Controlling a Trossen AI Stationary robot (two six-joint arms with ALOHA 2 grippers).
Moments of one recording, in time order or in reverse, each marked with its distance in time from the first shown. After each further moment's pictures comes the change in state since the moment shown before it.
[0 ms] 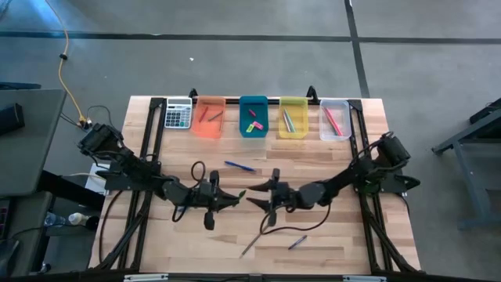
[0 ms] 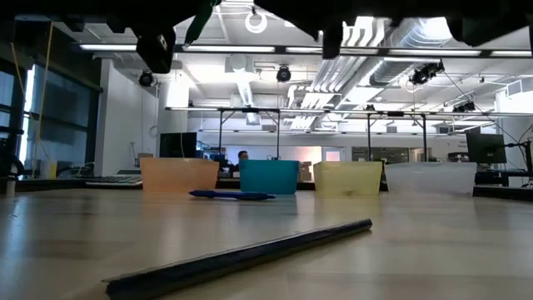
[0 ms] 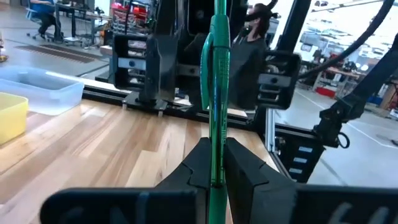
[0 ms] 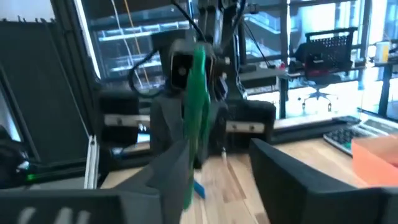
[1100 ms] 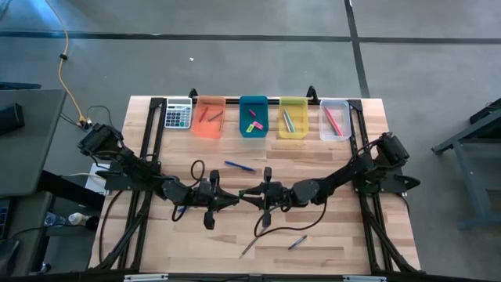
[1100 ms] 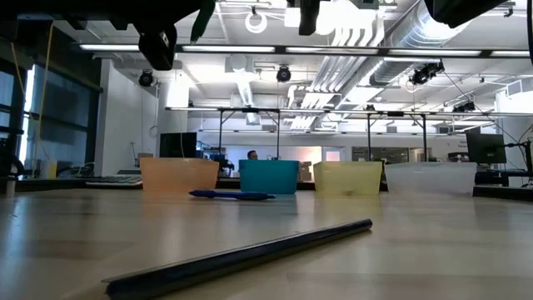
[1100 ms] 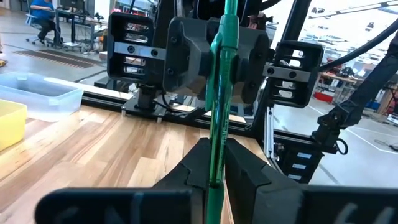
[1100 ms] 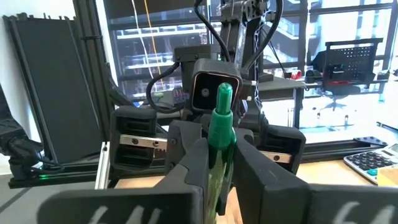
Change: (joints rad) left arm 0.004 0.000 0.000 0.027 0.007 0.009; right arm -0.037 0.001 0.115 -0.101 -0.101 -0.046
